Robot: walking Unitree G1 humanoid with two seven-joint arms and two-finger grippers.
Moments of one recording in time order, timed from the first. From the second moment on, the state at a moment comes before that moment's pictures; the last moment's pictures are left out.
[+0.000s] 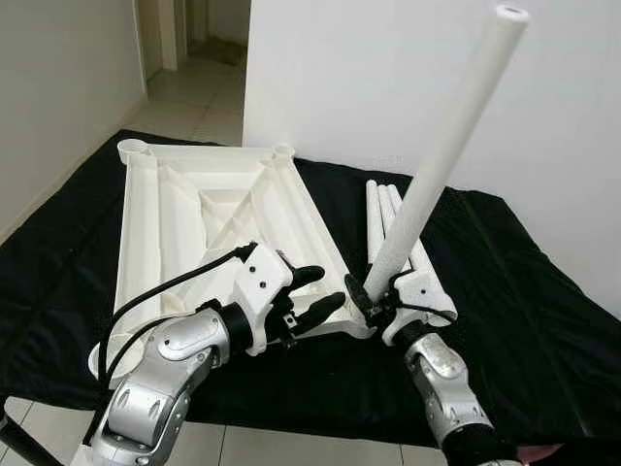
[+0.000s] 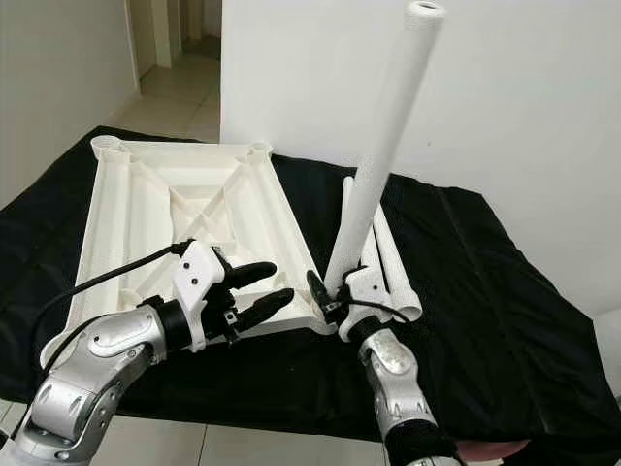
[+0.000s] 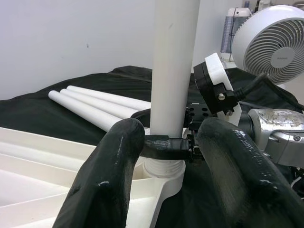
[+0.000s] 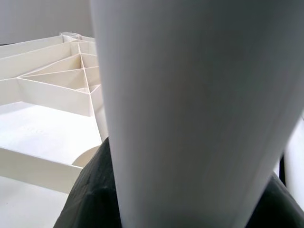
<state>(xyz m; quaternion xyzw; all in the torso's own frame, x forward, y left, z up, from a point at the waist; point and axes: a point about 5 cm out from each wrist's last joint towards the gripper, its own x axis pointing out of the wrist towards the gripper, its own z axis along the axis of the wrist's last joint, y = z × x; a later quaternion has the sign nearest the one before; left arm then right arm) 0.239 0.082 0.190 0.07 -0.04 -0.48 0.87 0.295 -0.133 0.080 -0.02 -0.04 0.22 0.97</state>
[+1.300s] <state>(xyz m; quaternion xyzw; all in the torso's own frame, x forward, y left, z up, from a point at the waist) 0.240 0.080 0.193 0.07 -0.05 -0.49 0.87 0.314 -0.135 0.077 0.08 0.01 0.12 0.99</state>
